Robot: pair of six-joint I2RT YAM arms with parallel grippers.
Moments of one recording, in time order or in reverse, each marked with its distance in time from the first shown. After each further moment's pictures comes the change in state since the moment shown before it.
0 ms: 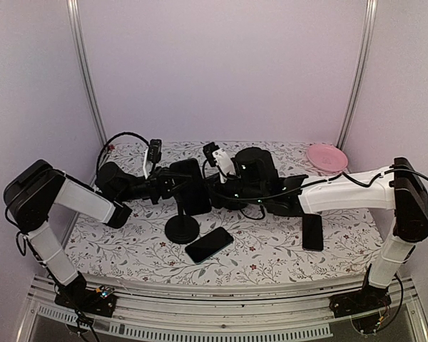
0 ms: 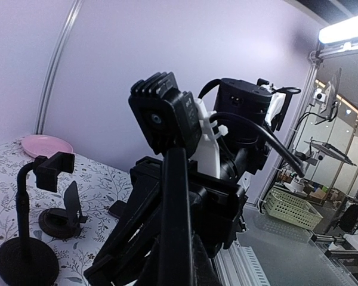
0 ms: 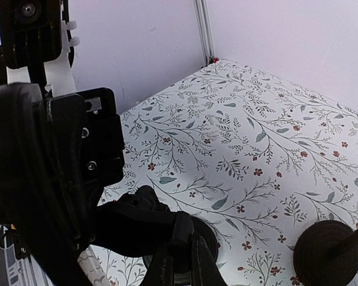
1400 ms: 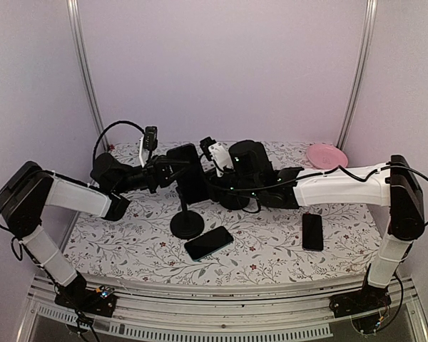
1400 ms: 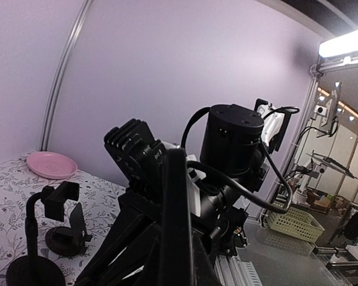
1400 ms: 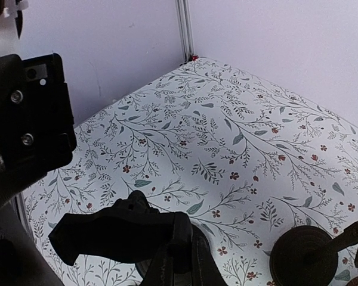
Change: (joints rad) left arm 0.000 -0.100 0.039 -0.088 -0.039 -0.037; right arm -0.002 0.047 0.106 -0.109 0.088 -0.056
